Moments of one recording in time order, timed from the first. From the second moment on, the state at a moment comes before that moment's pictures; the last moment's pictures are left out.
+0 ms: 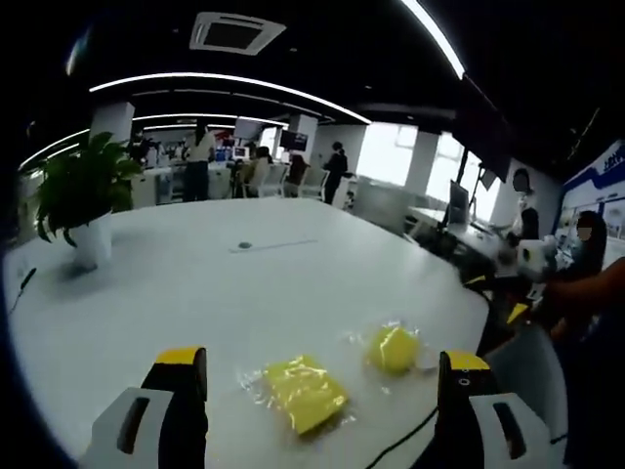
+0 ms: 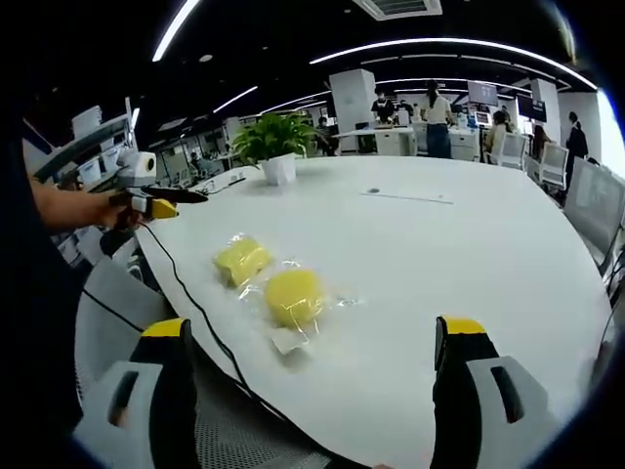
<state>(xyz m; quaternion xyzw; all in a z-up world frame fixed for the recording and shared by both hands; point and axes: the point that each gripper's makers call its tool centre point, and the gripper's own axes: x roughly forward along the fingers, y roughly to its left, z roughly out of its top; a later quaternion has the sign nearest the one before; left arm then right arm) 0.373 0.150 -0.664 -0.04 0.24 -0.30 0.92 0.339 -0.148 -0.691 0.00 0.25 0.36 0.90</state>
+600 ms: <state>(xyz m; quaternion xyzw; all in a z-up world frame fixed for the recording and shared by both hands) 0.330 0.171 -0.688 -0.04 0.25 -0.28 0.93 0.332 -0.153 -0.696 -0.01 0.26 0.34 0.90</state>
